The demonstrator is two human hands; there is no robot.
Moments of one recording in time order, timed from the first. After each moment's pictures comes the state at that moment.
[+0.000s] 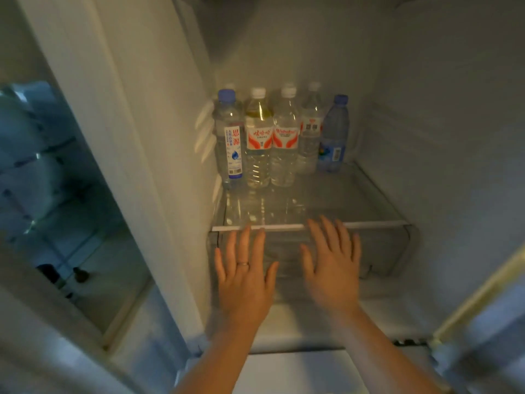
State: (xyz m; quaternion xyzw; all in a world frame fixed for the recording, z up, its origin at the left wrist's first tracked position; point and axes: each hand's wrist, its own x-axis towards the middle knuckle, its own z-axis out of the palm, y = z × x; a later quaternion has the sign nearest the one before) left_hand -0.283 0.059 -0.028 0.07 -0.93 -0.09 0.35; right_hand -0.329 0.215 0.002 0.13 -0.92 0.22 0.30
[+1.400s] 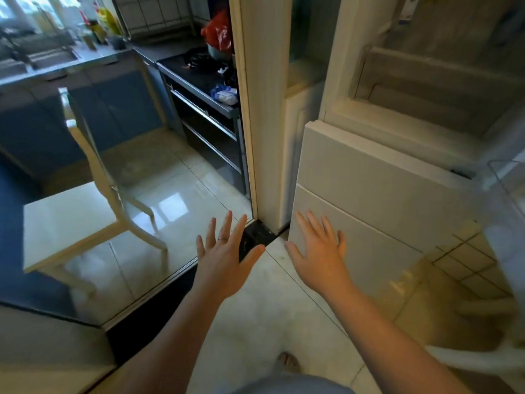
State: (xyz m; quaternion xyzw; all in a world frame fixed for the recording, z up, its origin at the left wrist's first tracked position) left_hand 0.298 0.278 -0.087 0.46 -0.87 -0.18 0.02; right_hand 0.128 0.389 -0.077 0.46 -0.86 0.19 -0.15
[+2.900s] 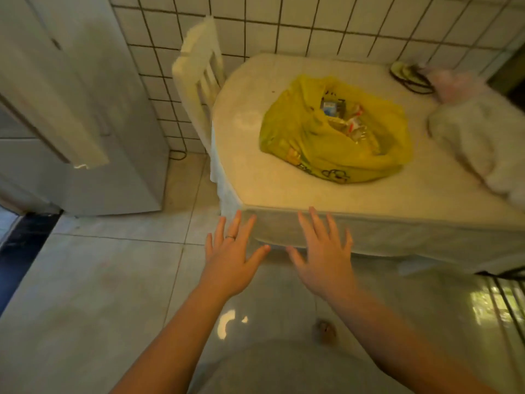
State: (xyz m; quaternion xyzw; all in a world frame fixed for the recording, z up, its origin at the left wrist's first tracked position) left_hand 0.169 1.047 -0.163 0.05 -0.96 -0.27 -0.09; right_hand 0.141 1.243 -0.131 0.10 -0.99 0.11 -0.06
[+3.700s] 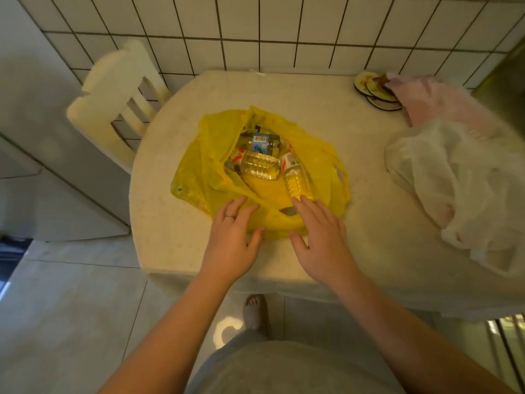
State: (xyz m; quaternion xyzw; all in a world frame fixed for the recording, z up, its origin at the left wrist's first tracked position) left_hand -0.074 1.262 -0.127 0.01 -0.96 -0.29 0.06; right_hand -0.099 1.459 -0.101 0.15 -0.95 0.26 -0.03
